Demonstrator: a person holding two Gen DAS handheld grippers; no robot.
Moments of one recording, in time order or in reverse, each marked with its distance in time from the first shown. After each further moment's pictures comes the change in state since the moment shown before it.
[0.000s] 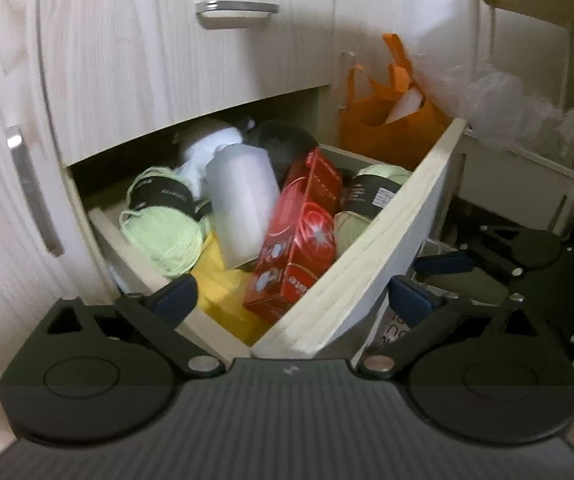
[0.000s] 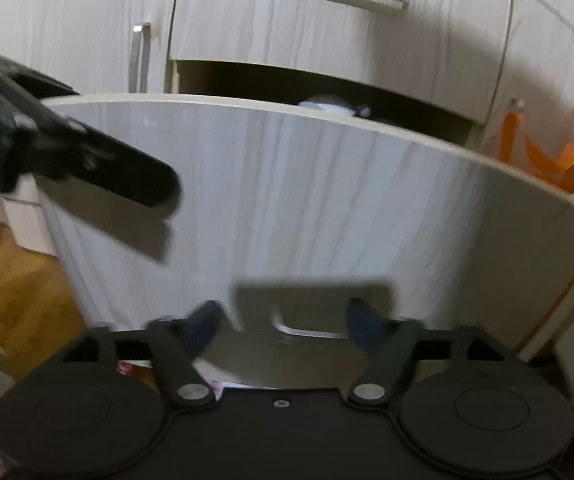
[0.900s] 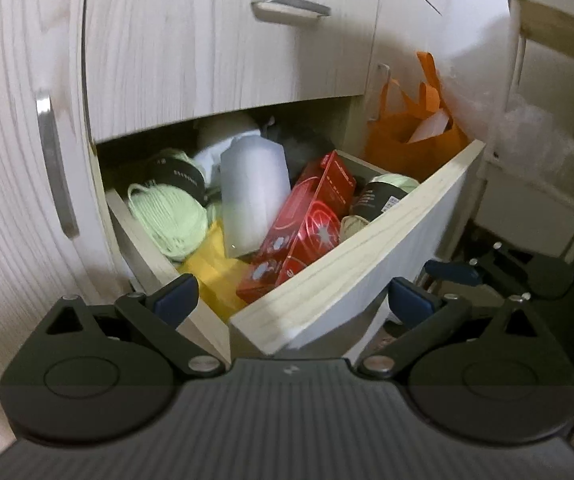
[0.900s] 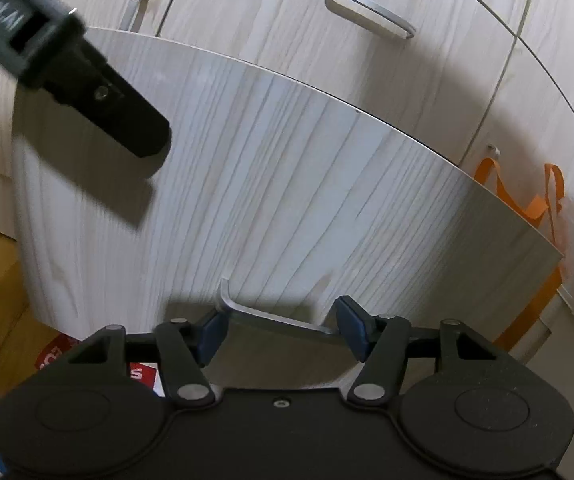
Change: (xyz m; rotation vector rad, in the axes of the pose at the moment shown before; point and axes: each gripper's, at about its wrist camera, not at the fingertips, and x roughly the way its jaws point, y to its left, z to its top) left arm 0.010 0.022 -0.003 -0.142 -0.015 -0.003; right arm 0.011 0.028 -0.007 -0.165 -0.051 -0.226
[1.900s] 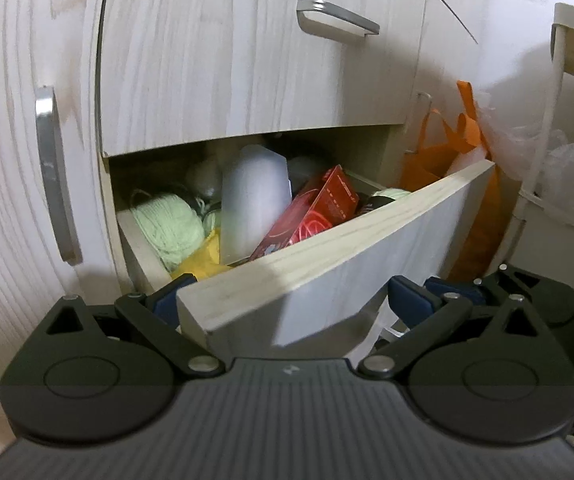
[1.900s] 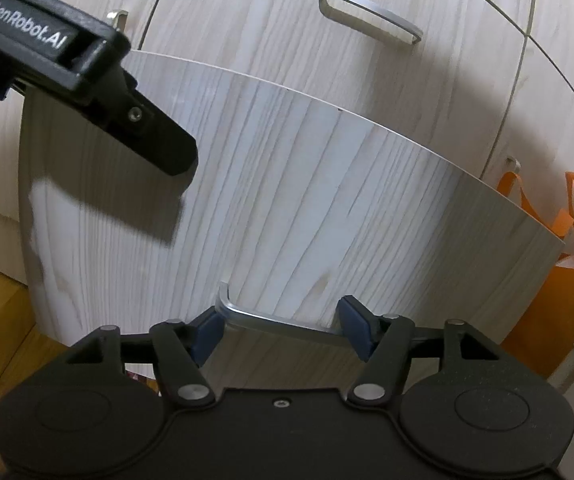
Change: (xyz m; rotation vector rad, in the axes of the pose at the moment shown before) left arm 0.040 0.009 0.006 -0.044 -0.086 0.097; right arm 0.018 -0.003 -0.014 0.040 -0.083 0.033
